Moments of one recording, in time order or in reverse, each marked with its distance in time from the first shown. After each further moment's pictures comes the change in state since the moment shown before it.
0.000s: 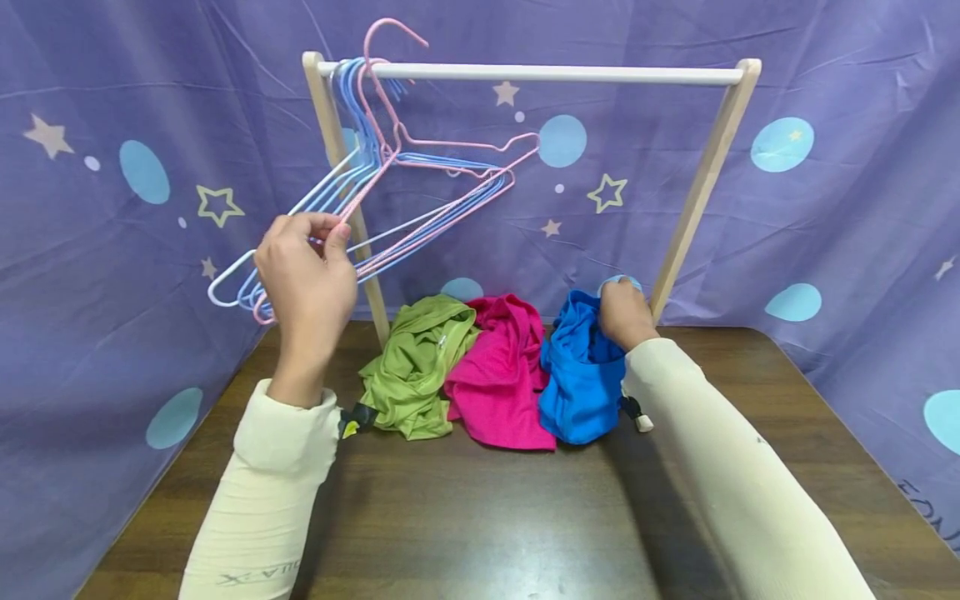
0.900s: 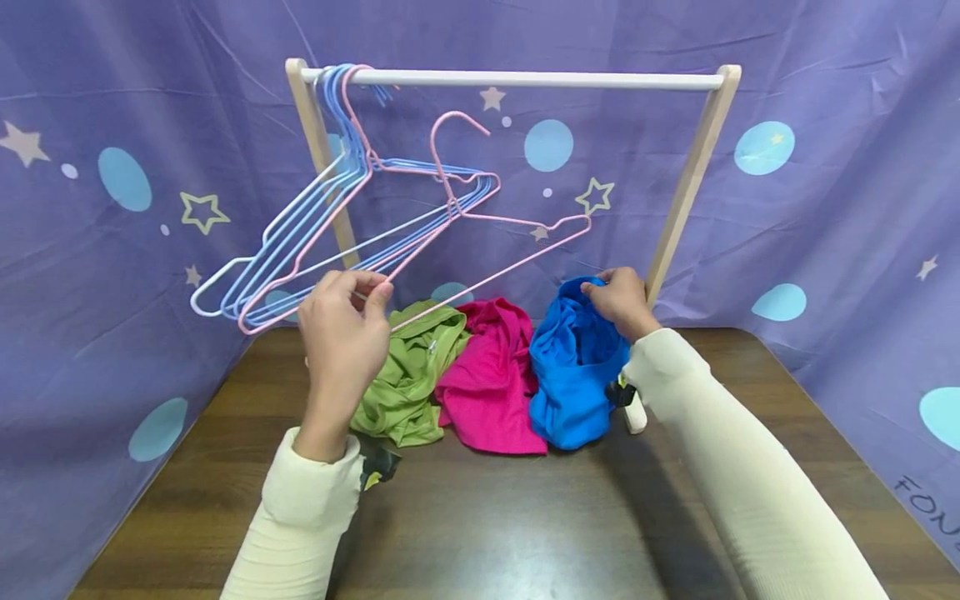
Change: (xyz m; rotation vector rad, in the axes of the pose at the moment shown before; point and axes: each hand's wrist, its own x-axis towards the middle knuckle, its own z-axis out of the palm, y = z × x) left_hand -0.055 0.005 0.015 -0.073 -0.158 0.063; right_hand 0.001 -0.012 -0.034 0.574 0.015 0.331
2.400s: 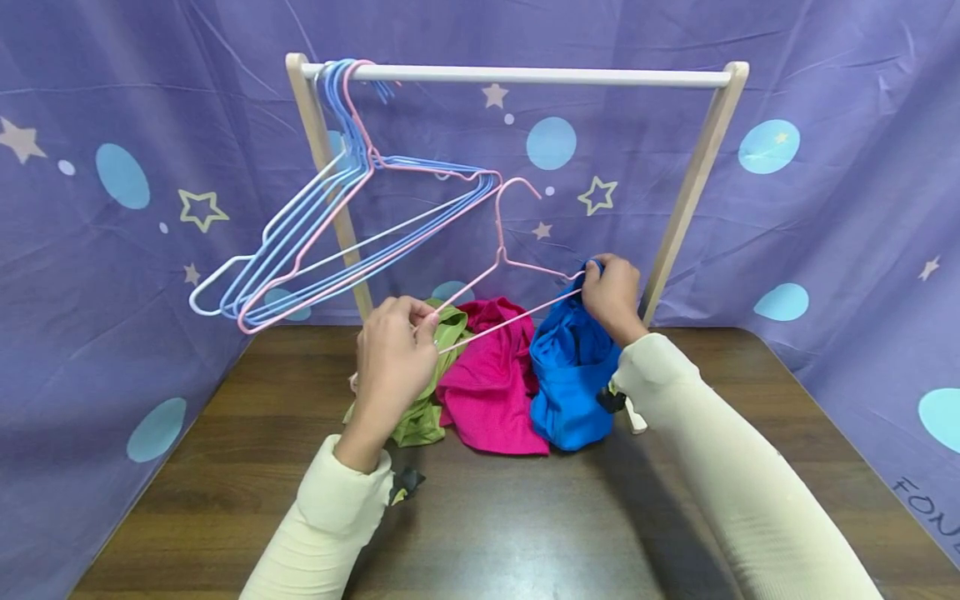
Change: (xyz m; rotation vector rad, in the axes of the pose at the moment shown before) left_hand -0.028 0.003 0.036 0.065 -0.235 -0.045; right_hand 0.000 -0.011 0.021 -0.022 0.341 -0.282
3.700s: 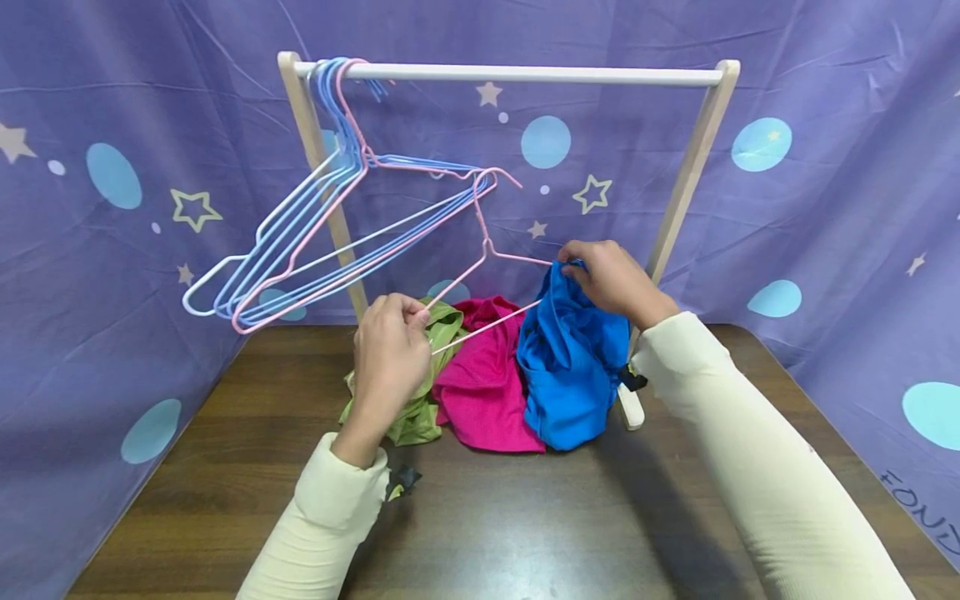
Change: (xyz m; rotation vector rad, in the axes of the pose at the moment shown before) left_hand 0.001 -0.005 0.005 -0.028 -0.003 -0.045; right_hand 0.016 -0.019 -0.044 -0.169 -0.475 -0.520
